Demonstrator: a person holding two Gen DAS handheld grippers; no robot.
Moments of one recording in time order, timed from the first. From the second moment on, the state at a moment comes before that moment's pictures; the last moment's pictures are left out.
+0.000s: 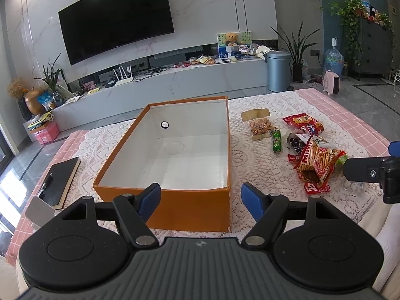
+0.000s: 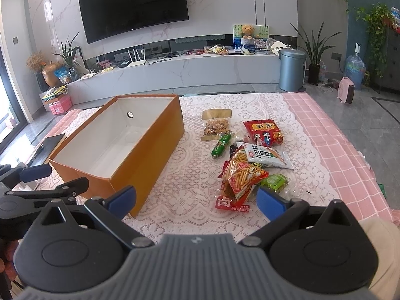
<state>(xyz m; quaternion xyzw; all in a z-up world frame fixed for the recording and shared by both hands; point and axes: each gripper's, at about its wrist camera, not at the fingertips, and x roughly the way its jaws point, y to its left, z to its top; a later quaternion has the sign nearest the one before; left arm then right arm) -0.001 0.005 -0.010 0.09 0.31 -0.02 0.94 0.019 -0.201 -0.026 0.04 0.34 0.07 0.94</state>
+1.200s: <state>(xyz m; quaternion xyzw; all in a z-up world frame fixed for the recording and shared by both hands) 0.006 -0.006 -0.002 0.10 0.30 -0.05 0.95 0.026 -0.200 -0.035 0.03 0.34 0.07 0.94</state>
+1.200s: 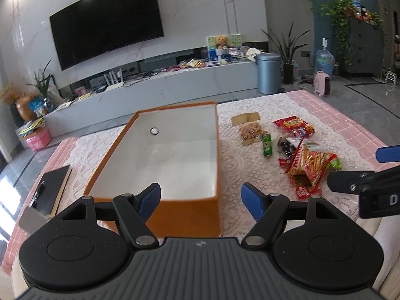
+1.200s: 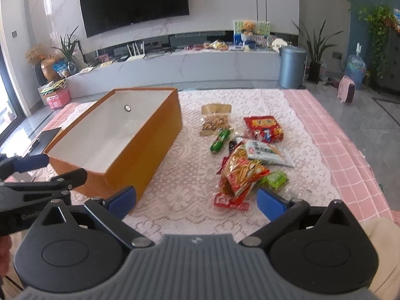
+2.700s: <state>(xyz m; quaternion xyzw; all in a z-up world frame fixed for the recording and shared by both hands) 0.168 -0.165 -0.082 -0.10 0.51 -0.14 0.85 0.148 -0.352 -0.134 0.17 0.42 -0.05 0.89</state>
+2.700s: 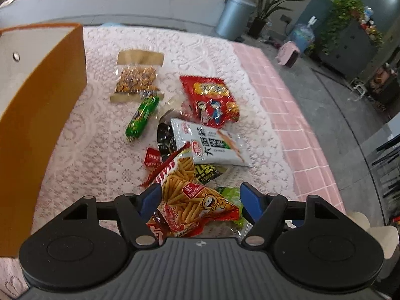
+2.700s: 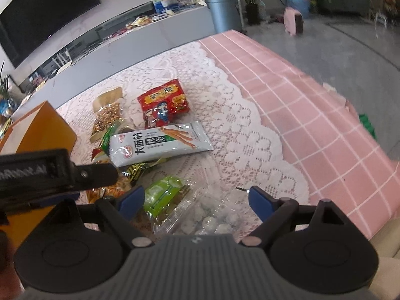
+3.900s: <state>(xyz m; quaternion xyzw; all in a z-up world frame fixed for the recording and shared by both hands) 0.169 -0.097 -0.099 0.00 0.54 -0.18 0.82 0.164 -0.306 -0.144 0.04 0.44 0.00 0.90</state>
